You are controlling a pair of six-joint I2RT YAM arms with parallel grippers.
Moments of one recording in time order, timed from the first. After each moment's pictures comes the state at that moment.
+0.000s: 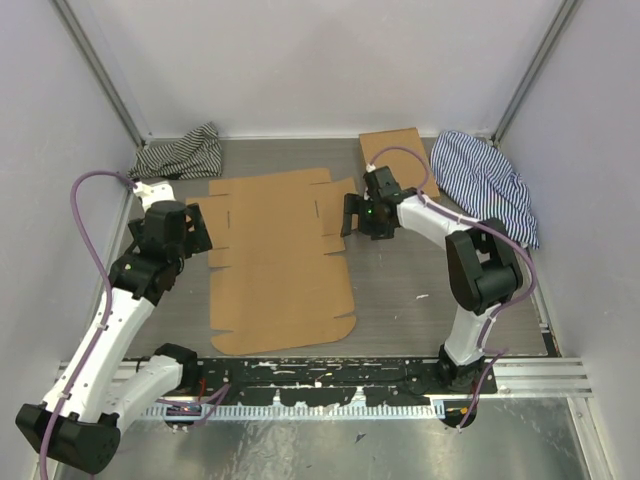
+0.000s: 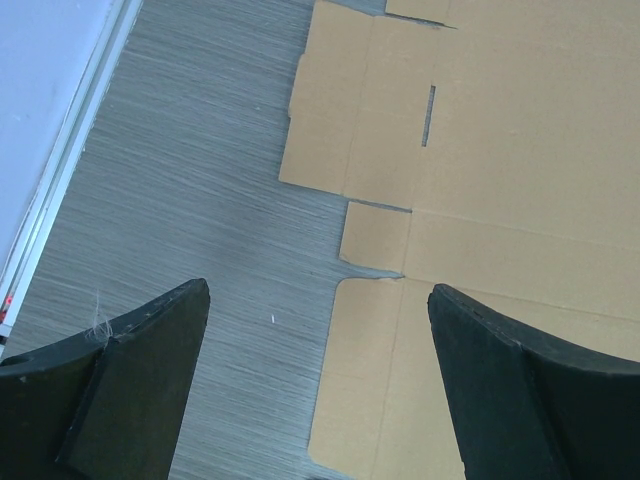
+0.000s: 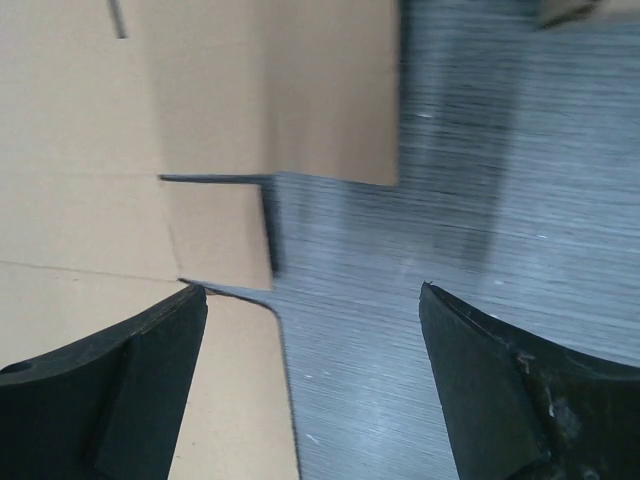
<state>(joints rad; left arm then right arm) -0.31 0.88 0.93 -0.71 -0.51 -0.38 0.40 1.82 1.23 -0.44 -0.12 0.43</state>
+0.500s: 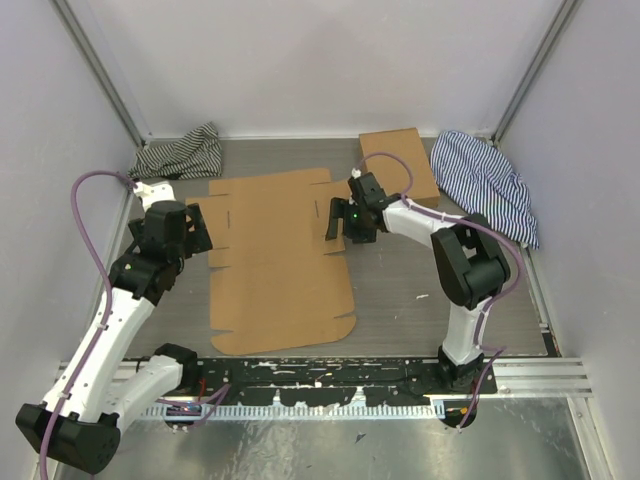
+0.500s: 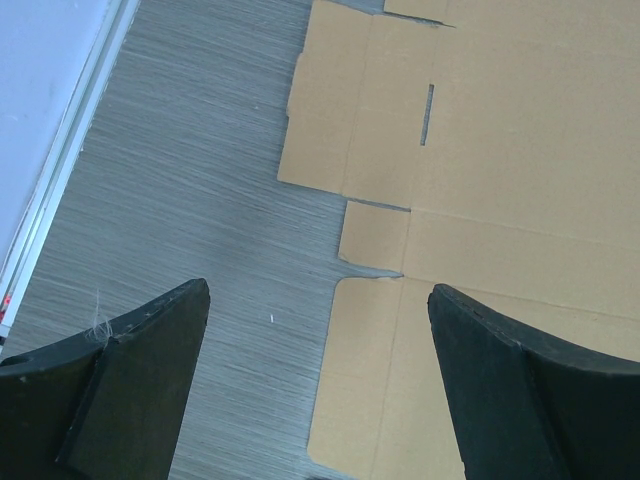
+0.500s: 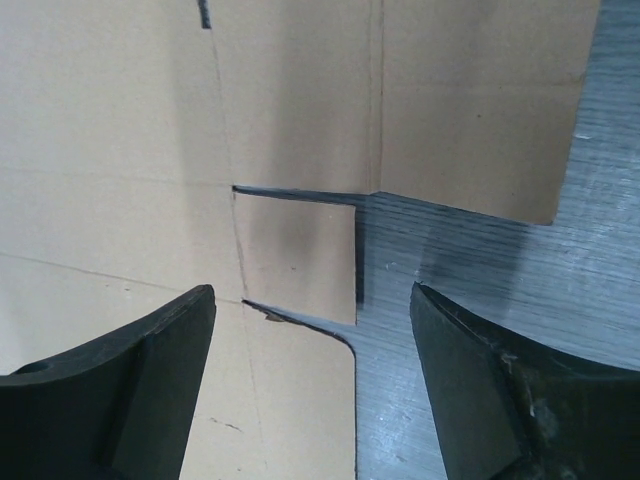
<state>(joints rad) -0.31 0.88 0.93 -0.71 -0.51 -0.38 0.48 1.86 1.23 -0.33 -0.16 0.51</state>
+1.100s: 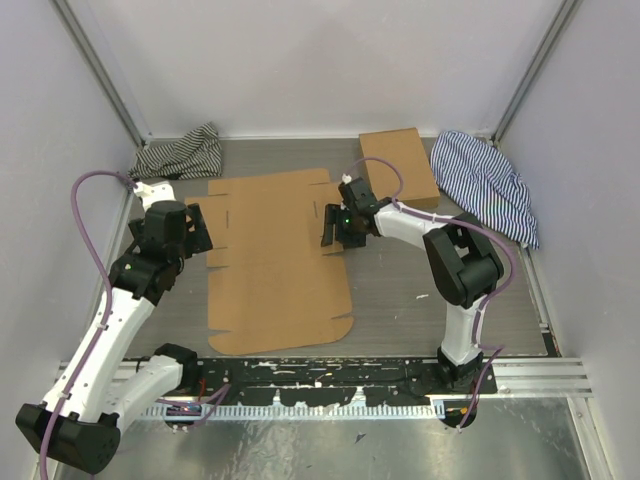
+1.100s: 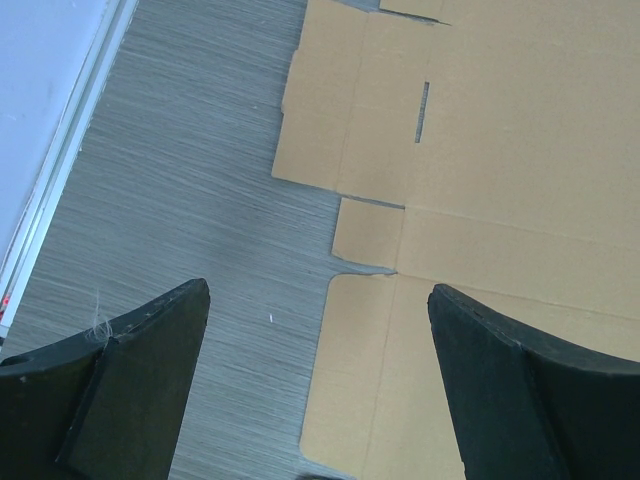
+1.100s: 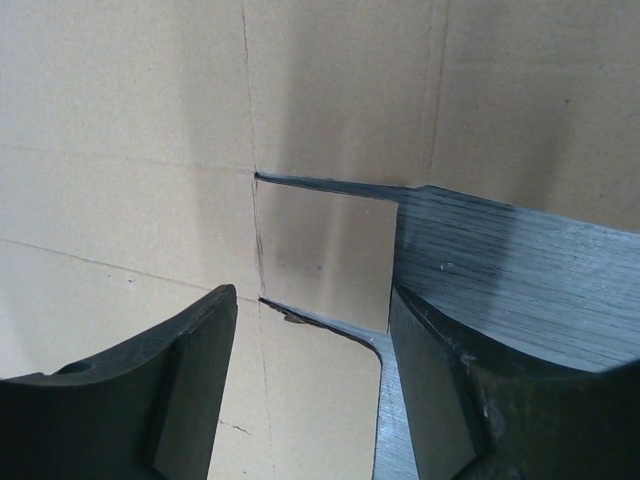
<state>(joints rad) -0.31 0.88 0.93 -0.71 -0.50 -0.38 0.53 1.91 1.23 -0.31 -0.16 0.53</state>
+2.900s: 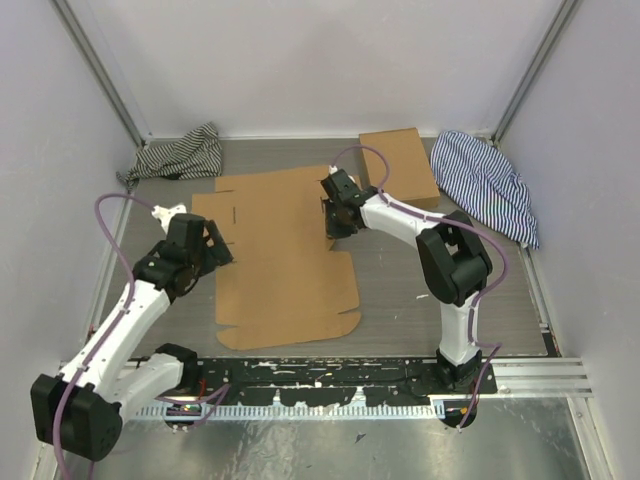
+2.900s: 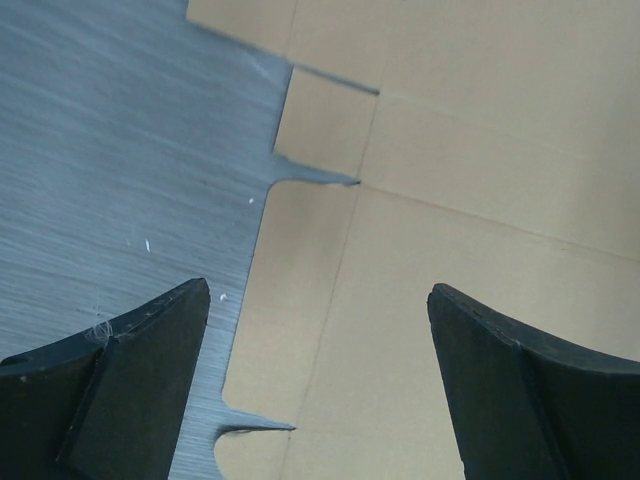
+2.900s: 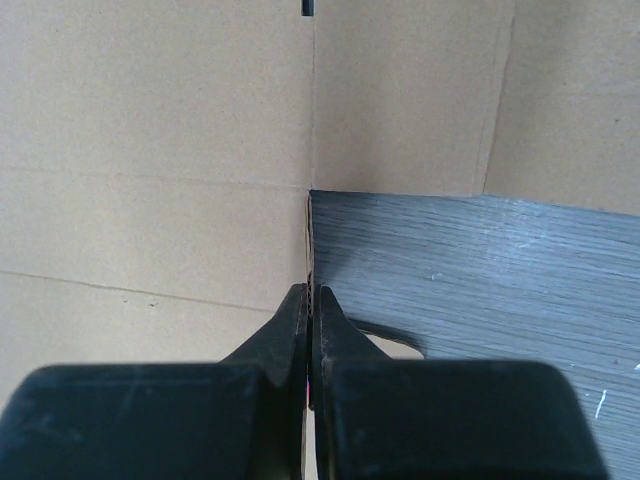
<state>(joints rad) -0.31 0.94 0.77 -0.64 -0.30 -0.64 0.61 1.96 1.42 -0.49 0.04 0.49</state>
